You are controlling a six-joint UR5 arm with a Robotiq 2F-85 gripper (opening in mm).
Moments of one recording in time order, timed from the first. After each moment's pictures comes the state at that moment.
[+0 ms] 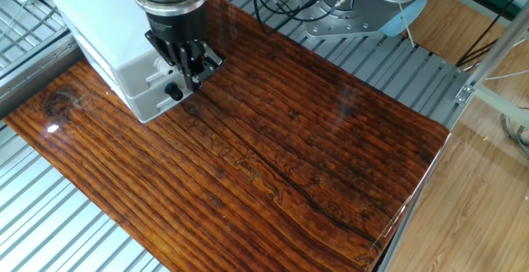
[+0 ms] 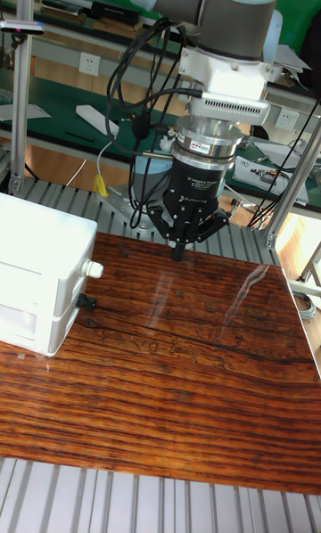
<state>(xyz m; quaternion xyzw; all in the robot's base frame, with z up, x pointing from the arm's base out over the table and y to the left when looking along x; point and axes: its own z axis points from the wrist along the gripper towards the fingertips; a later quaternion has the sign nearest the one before) 0.558 0.026 0.244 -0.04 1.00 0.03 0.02</state>
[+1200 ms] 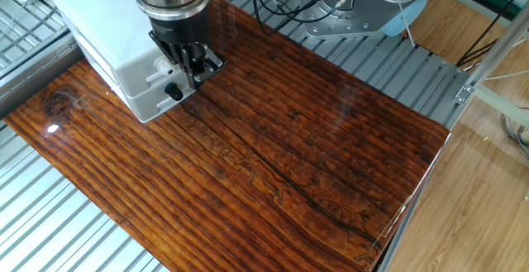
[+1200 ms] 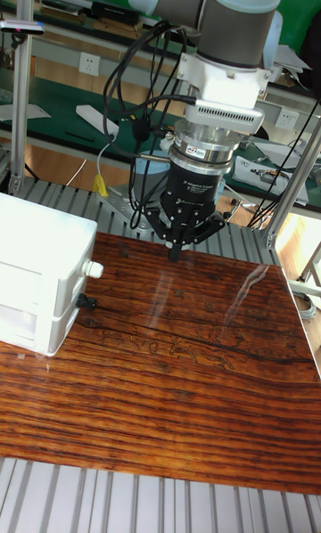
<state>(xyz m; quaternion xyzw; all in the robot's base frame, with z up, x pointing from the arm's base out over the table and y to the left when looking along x) 0.550 0.022 0.238 -0.02 1.00 0.02 0.01</state>
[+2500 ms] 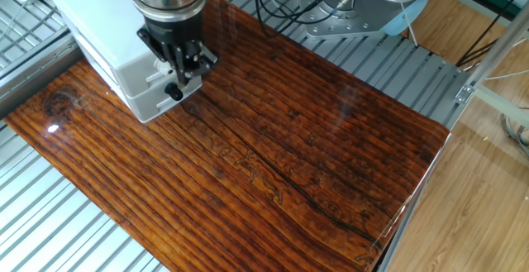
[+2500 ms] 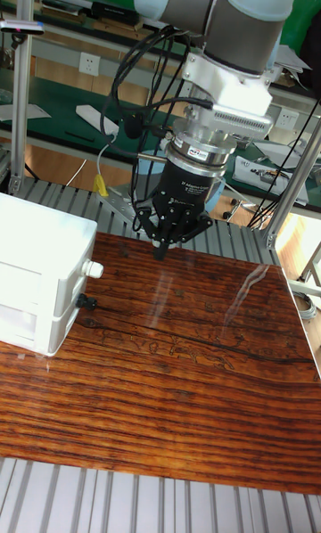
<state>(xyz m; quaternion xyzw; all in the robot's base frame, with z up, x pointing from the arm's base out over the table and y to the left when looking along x) 0.546 -0.012 0.237 -0.15 0.99 -0.05 -0.01</state>
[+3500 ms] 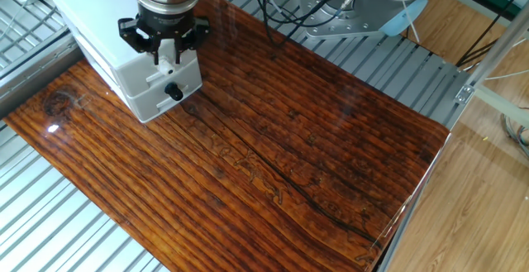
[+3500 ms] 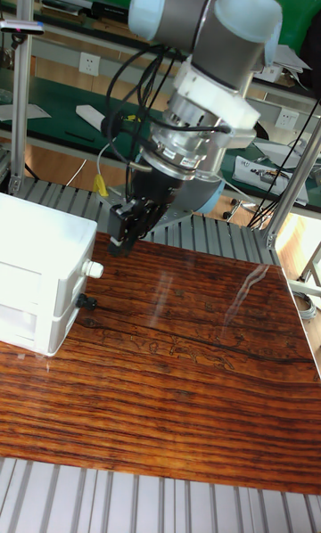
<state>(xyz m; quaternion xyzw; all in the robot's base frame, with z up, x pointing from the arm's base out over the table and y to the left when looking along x) 0.535 -0.066 0.212 -0.46 0.88 -0.11 -0.02</state>
